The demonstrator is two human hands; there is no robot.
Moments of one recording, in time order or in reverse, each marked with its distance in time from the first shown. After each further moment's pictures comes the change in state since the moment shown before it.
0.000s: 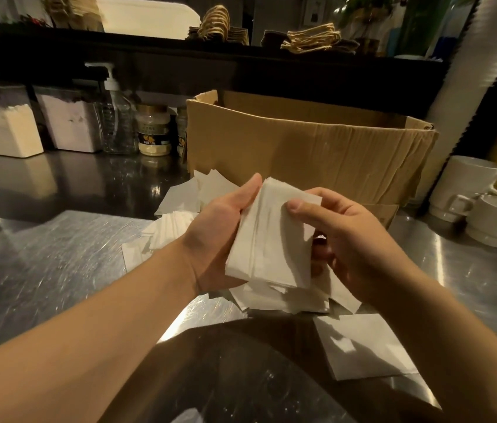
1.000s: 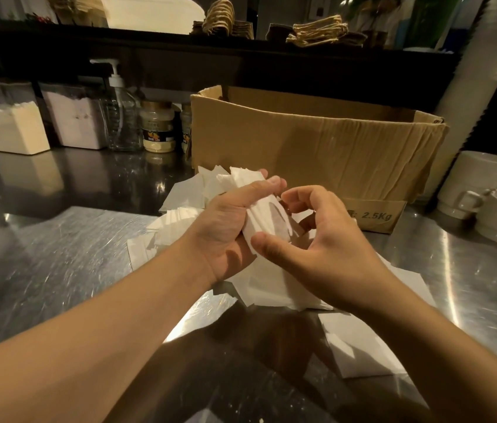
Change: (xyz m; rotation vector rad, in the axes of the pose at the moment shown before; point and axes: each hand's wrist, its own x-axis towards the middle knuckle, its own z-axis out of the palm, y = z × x) left_hand 0.013 -0.010 0.002 -0.328 0.039 0.172; right_hand -0.012 0.006 0.024 -0.697 0.039 -0.196
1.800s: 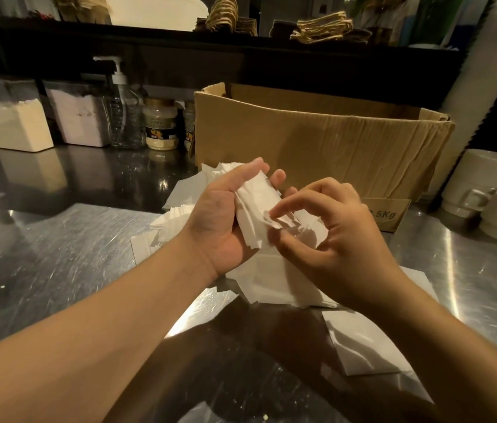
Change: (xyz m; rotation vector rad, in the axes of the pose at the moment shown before) left_hand -0.002 0.008 0.000 -0.131 -0.039 0.000; right_hand 0.002 0.011 -0.002 -0.174 0.094 -0.204
